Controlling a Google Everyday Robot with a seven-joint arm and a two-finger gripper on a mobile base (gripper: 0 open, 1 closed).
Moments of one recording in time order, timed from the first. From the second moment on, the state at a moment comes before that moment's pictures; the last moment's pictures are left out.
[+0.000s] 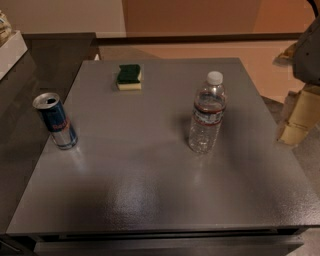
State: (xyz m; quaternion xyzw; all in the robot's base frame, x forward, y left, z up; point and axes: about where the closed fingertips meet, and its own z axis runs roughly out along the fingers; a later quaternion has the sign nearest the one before) arm 0.438 -0.217 0.976 -0.60 0.78 -0.03 0.16
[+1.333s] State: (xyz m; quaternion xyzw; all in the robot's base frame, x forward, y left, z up) arm 0.485 -0.199 0.966 -0.60 0.77 0.01 0.21
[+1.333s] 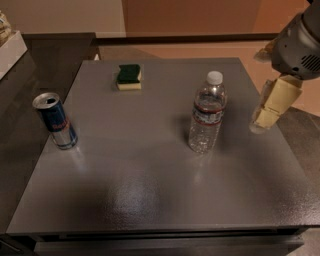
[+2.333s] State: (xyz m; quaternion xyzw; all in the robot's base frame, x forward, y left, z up) arm 0.482 -0.141 0.959 -0.62 0.74 0.11 0.22
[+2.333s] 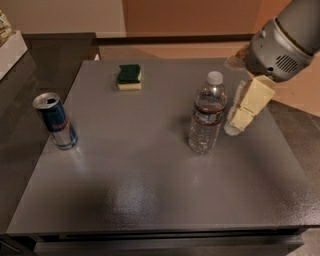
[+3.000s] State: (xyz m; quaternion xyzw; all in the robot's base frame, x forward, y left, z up) arm 0.473 -0.113 0.958 -0.64 0.71 0.16 0.24
